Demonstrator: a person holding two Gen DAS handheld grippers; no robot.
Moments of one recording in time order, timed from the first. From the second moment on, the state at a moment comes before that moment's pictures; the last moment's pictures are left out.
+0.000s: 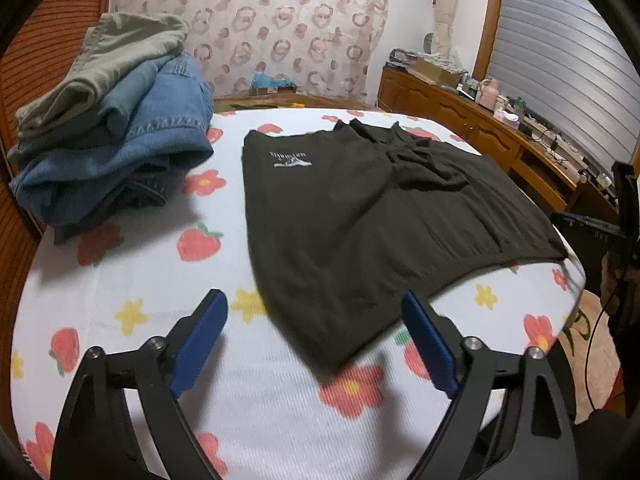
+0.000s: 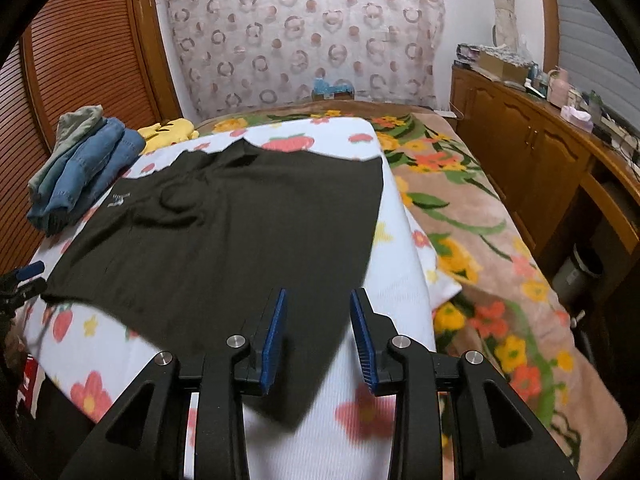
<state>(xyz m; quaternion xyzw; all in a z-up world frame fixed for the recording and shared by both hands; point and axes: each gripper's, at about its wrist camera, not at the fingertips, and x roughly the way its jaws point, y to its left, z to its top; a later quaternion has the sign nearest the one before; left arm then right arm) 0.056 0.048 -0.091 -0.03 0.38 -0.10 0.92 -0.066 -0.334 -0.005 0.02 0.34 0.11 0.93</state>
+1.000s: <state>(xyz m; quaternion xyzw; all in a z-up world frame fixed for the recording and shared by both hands) 0.047 0.046 -0.103 -0.05 0.40 -0.12 0.91 -0.070 -0.320 -0.003 0.01 0.35 0.12 0.93</state>
